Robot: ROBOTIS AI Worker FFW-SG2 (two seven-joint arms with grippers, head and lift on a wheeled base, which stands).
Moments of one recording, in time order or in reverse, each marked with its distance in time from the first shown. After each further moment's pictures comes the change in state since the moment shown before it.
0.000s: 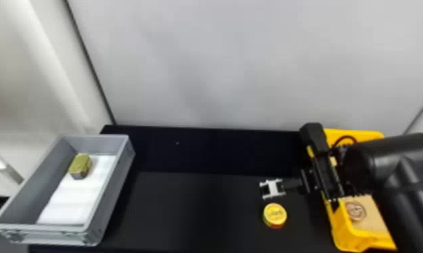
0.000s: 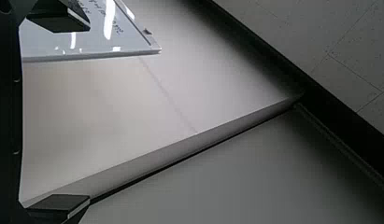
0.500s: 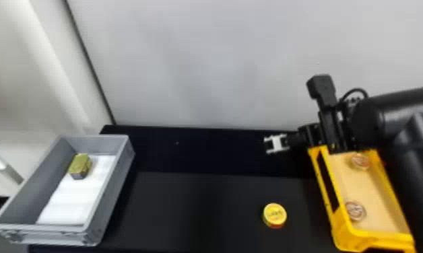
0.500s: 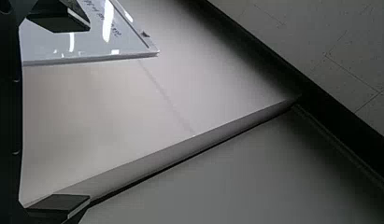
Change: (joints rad) left arm 0.010 -0.004 0.008 -0.010 -0.002 0.002 -0.001; right arm -0.161 -0.002 0.006 -0.021 0.029 -0.028 -0.031
